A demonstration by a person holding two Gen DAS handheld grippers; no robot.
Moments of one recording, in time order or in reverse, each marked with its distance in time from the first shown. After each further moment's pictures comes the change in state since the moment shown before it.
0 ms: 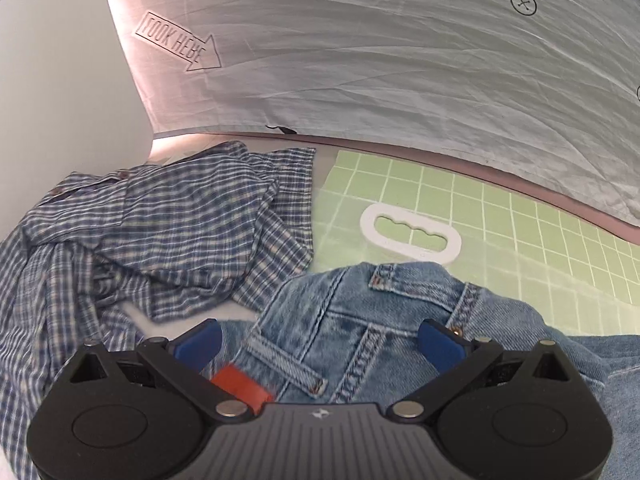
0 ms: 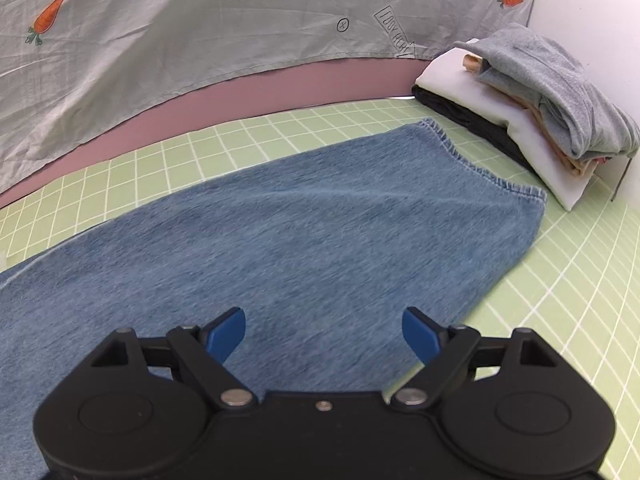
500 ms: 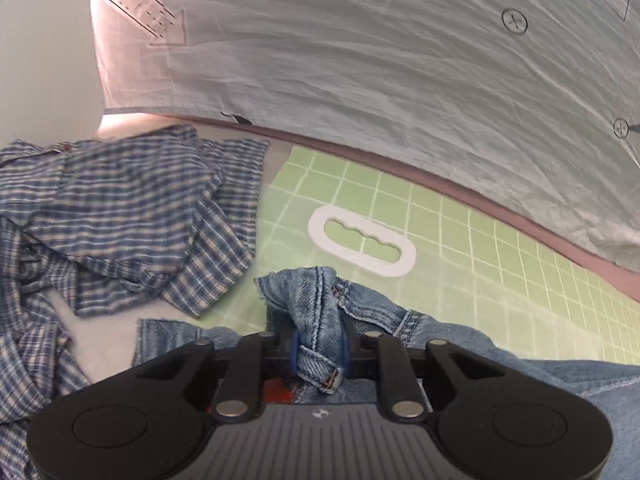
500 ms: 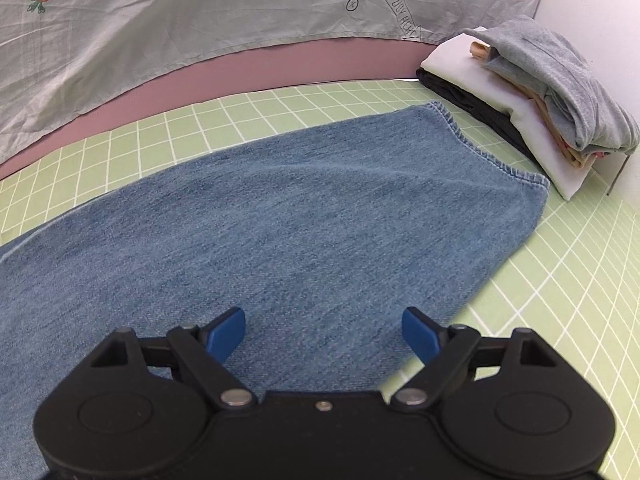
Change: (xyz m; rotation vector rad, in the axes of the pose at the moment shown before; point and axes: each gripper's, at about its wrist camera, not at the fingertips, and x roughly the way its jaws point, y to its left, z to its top) left arm 0.005 0.000 -0.005 -0.095 -0.042 -0.159; right arm 0.007 0.011 -0.001 -0.051 0.064 -0.038
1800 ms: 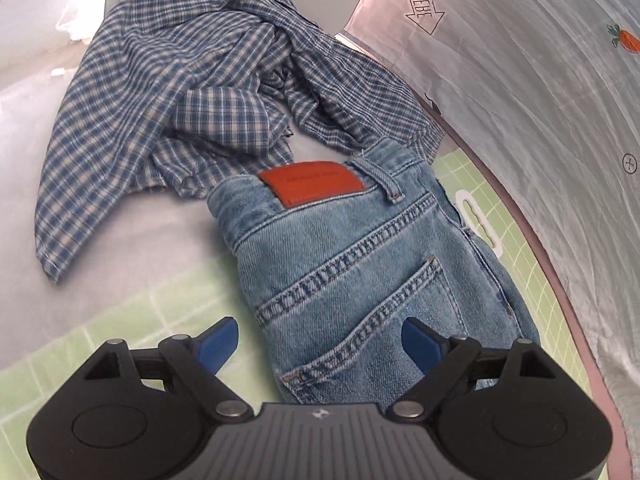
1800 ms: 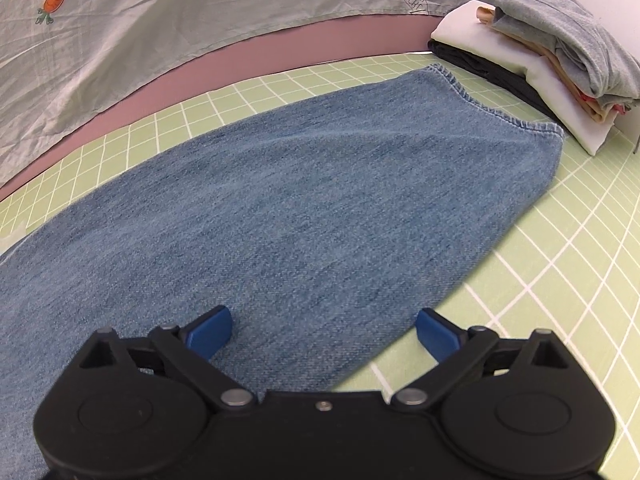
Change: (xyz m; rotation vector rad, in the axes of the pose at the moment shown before) left arm -0.090 0.075 -0.124 -0.627 0.035 0.088; right arm 0.007 -0.025 -0.025 0.083 0.016 0.133
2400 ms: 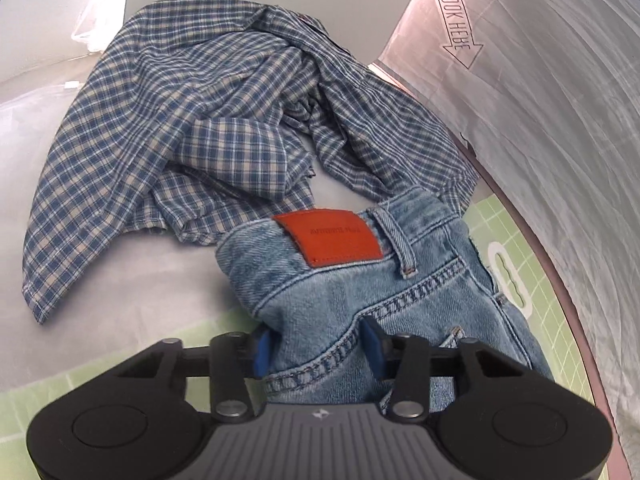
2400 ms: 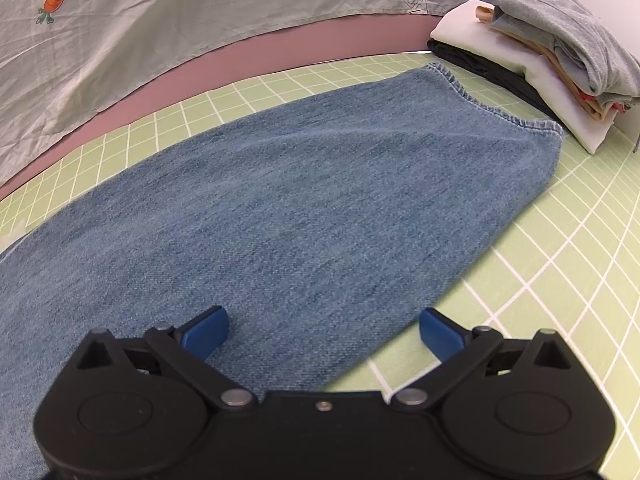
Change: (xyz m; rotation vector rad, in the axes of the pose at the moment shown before) left arm 0.022 -0.006 0.021 -0.072 -0.108 0.104; right arm 0.001 -0.004 -0.001 -0.007 0.001 0.004
